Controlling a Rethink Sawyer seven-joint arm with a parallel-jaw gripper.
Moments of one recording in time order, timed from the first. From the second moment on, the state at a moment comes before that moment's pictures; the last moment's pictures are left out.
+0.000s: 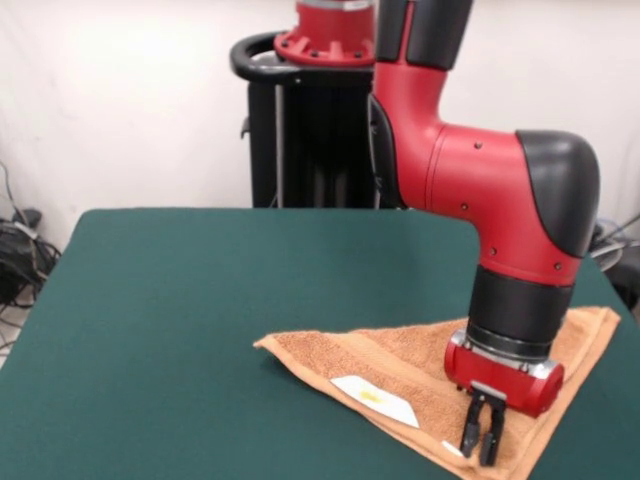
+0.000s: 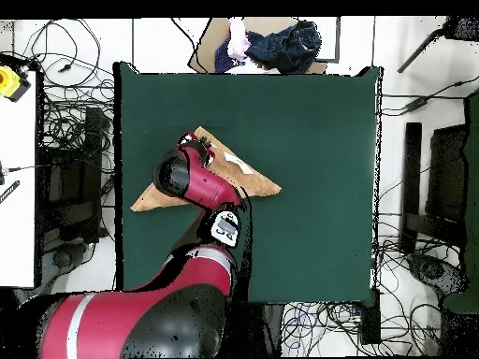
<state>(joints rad) 0.13 -0.24 -0.15 1.51 0.60 -0.08 2.00</state>
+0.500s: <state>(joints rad) 0.13 -0.25 -0.14 1.52 0.60 -0.08 2.00</state>
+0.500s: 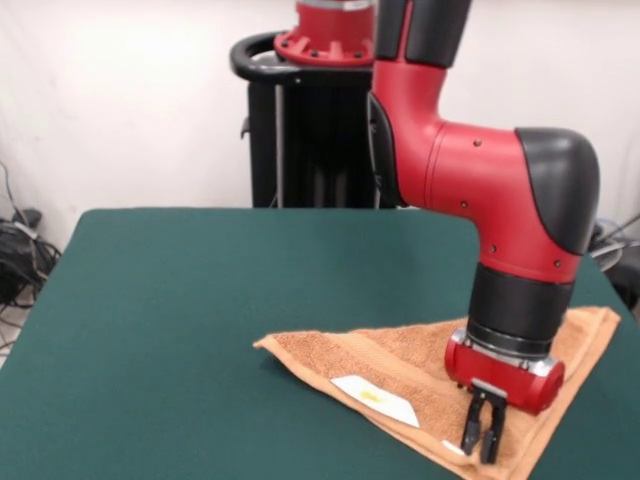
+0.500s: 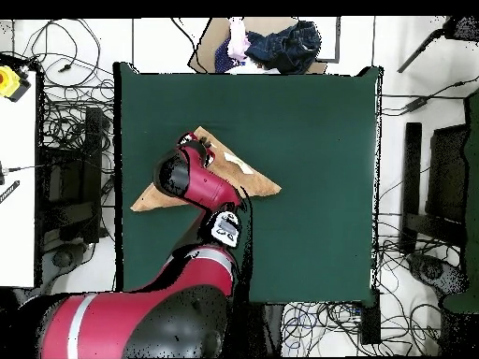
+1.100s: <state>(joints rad) 0.09 -0.33 -0.08 1.61 0.58 -0.08 2.00</state>
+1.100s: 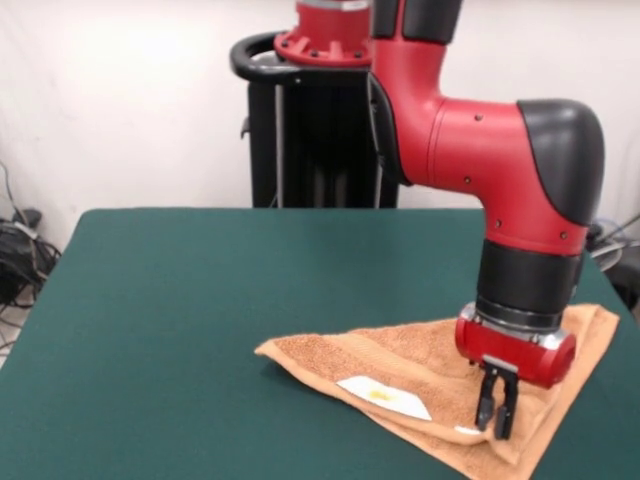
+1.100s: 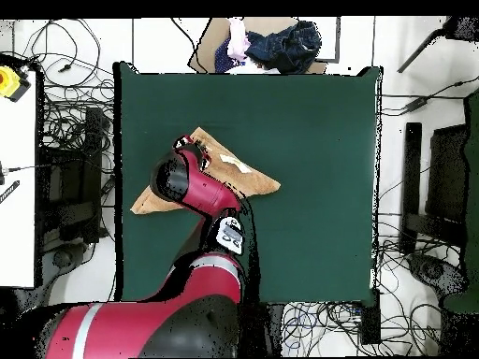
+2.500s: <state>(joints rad) 0.03 -0.52 0.02 1.92 0.50 -0.08 2.00</state>
